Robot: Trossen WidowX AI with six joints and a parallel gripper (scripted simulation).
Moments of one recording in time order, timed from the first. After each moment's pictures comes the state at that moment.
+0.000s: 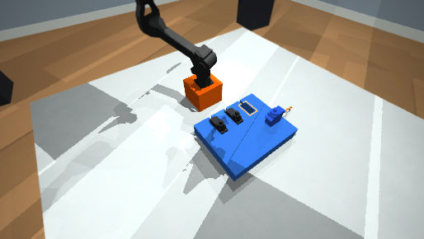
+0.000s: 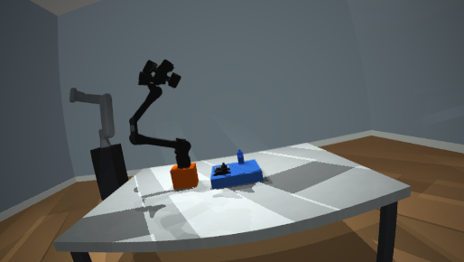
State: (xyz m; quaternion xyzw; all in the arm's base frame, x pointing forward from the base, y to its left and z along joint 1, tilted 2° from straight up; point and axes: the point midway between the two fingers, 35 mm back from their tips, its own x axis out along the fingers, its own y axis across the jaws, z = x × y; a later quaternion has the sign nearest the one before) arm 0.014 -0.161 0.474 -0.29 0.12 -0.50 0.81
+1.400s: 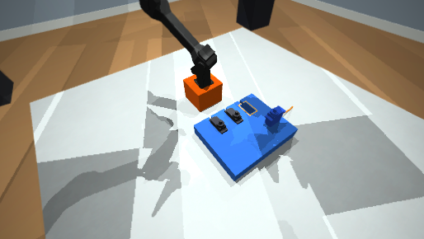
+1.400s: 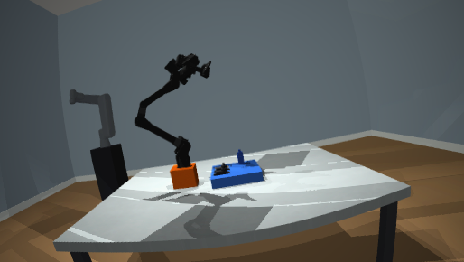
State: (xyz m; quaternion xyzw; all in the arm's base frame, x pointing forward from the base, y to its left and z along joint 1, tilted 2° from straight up) arm 0.164 -0.070 0.501 -0.25 -0.04 -0.38 0.89
